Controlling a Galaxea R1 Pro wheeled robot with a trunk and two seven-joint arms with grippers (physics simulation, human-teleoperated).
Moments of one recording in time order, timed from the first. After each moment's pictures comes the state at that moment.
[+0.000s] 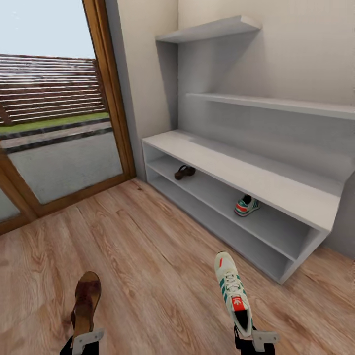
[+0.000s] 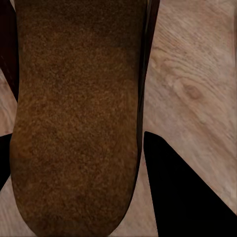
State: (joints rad) left arm -0.18 0.03 0.15 -0.50 -0.03 -0.44 0.15; right arm -0.22 0.04 -0.26 -0.42 0.33 -0.55 -0.09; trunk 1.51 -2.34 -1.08
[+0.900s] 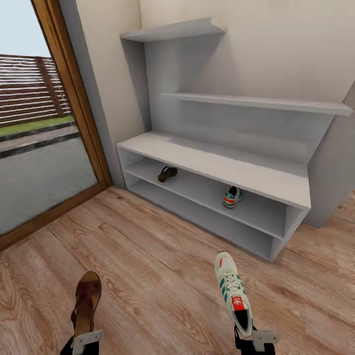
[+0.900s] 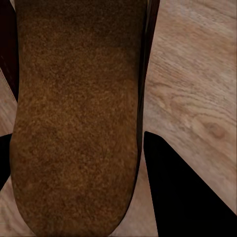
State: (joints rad) left arm -0.18 0.03 0.15 -0.50 -0.03 -0.44 0.14; right arm -0.22 0.04 -0.26 -0.42 0.32 -0.55 -0.09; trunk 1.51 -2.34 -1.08
